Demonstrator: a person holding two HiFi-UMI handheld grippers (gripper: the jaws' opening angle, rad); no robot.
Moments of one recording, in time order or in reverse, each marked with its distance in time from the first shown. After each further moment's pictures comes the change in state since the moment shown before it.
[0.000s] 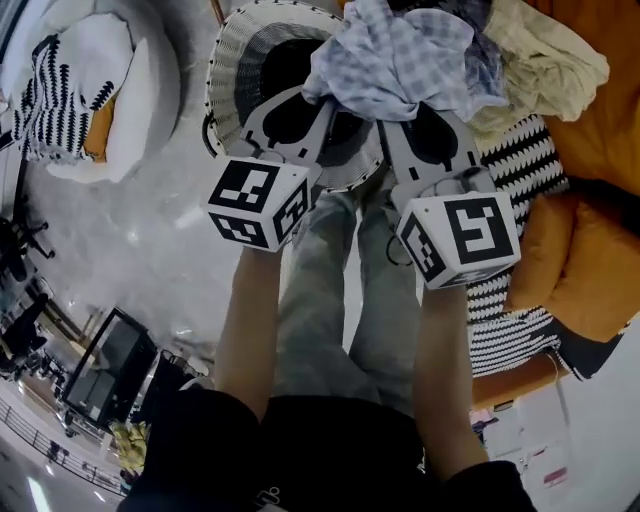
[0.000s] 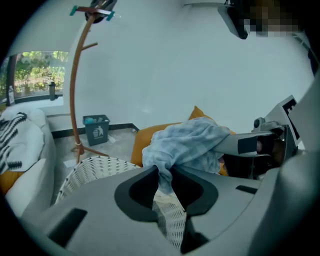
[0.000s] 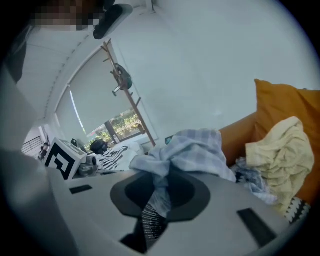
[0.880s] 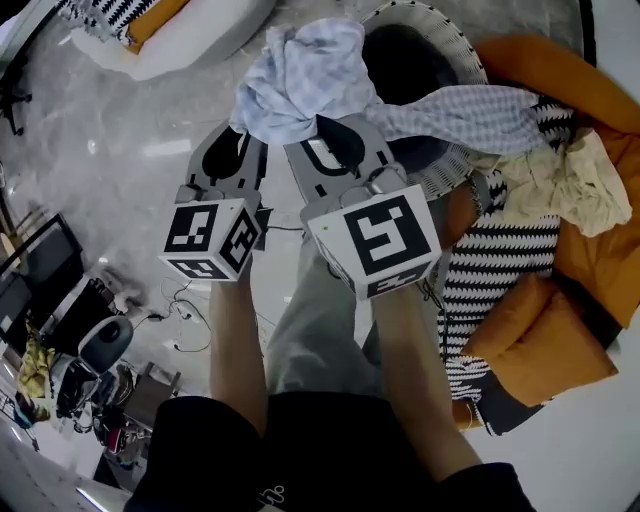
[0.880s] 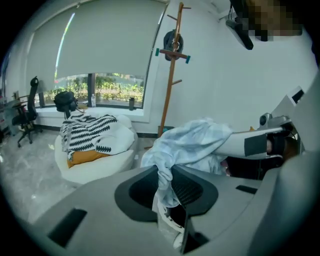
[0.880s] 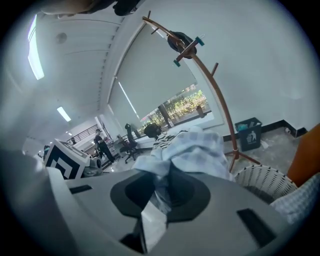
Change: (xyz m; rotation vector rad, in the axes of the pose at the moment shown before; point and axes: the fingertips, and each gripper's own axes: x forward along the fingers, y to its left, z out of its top) left arm -0.255 0.162 -0.074 -0.280 -0.138 0.586; right arm 0.077 0.306 -0.048 -0.161 0.188 0.582
